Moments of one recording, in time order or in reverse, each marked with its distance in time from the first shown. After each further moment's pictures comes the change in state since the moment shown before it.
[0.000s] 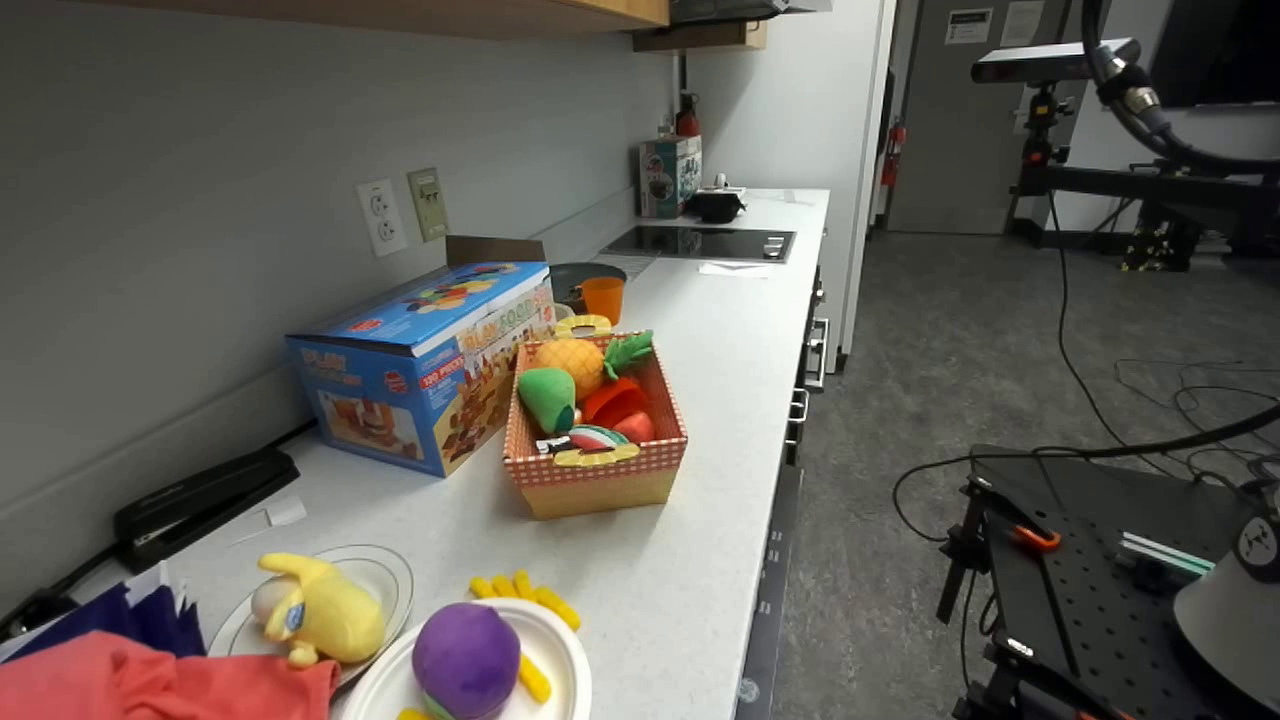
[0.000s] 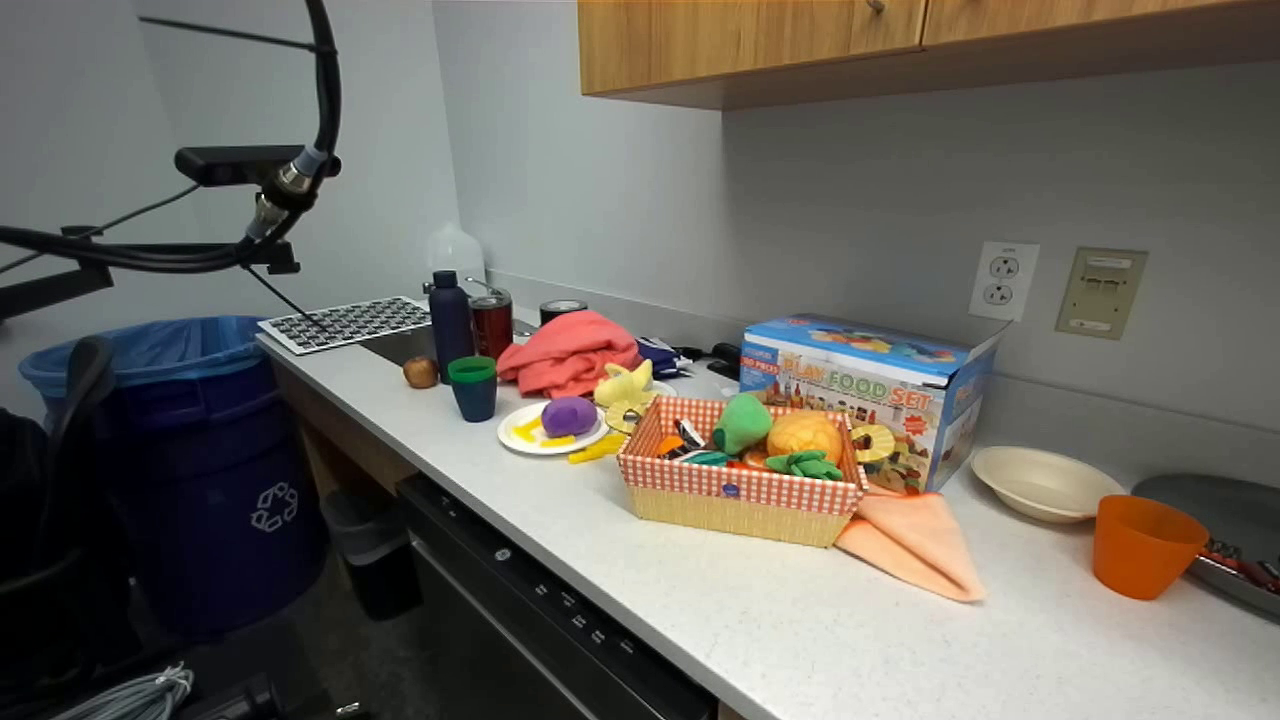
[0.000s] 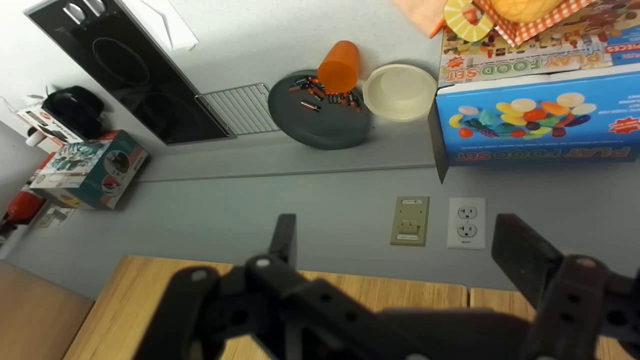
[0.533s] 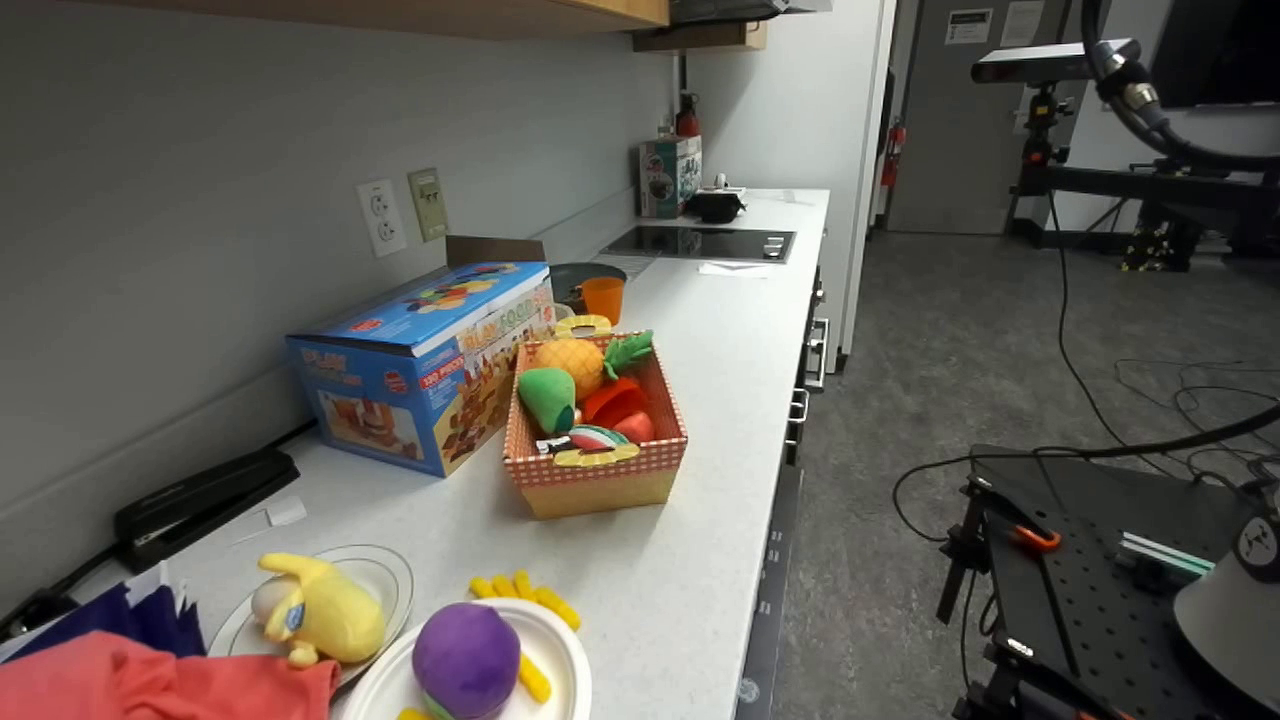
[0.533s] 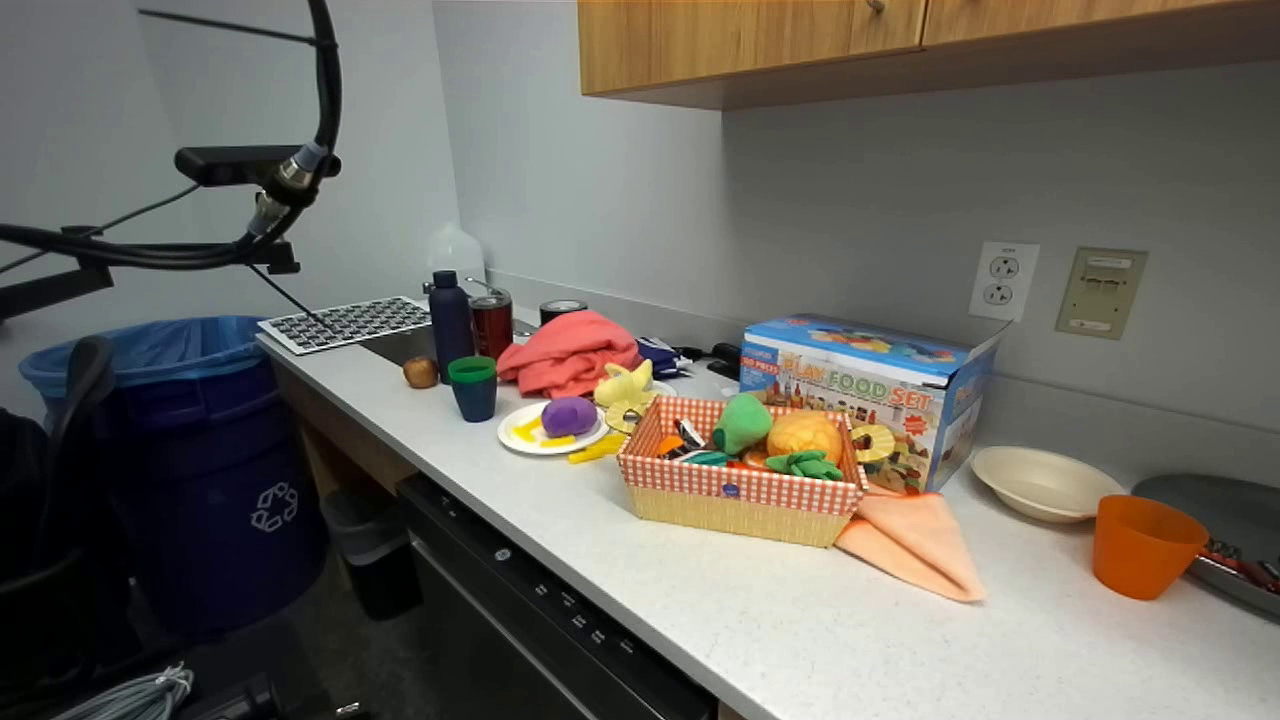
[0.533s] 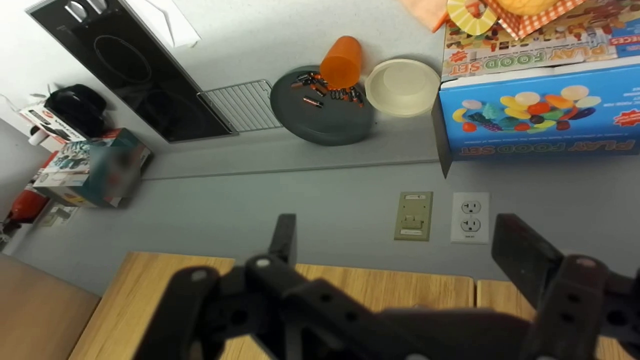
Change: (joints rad) arm 0.000 0.003 -0.007 0.012 0.000 0.001 0.000
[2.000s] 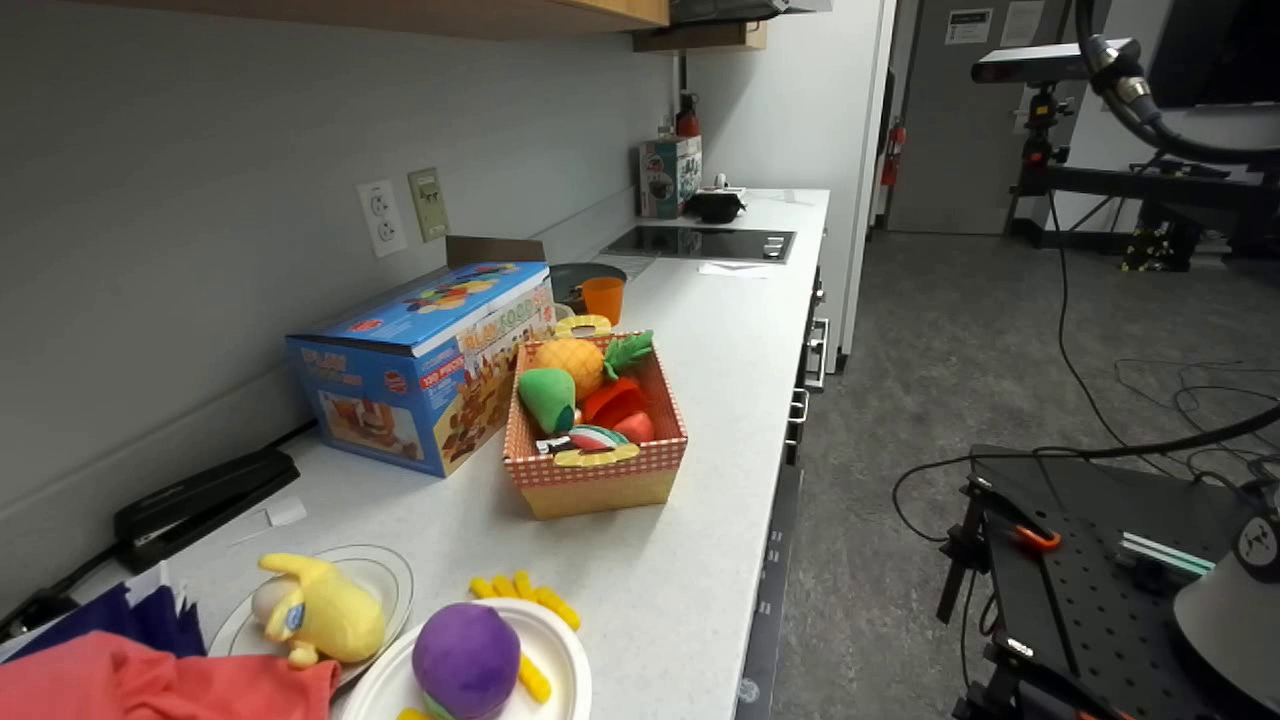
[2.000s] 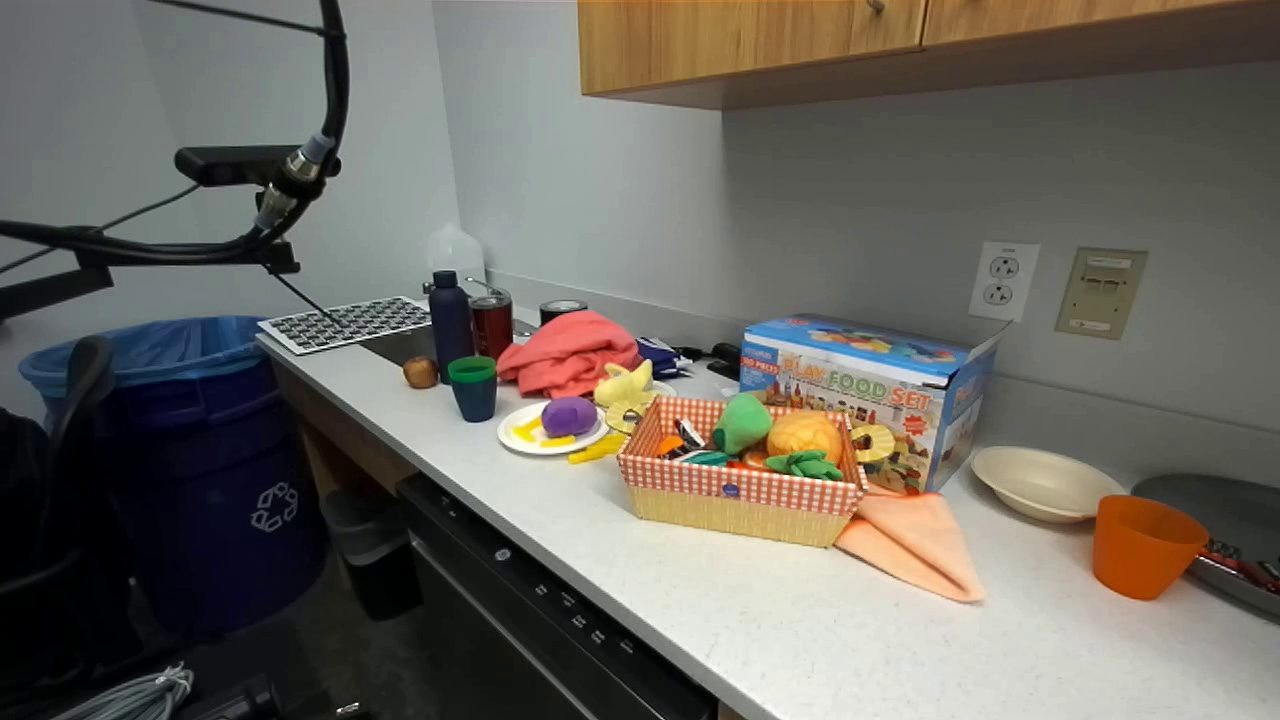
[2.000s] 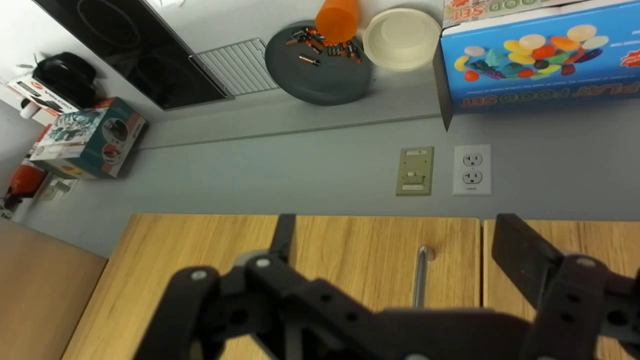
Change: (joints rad) arm -0.001 0.022 -0.014 0.033 -0.001 0.089 0.018
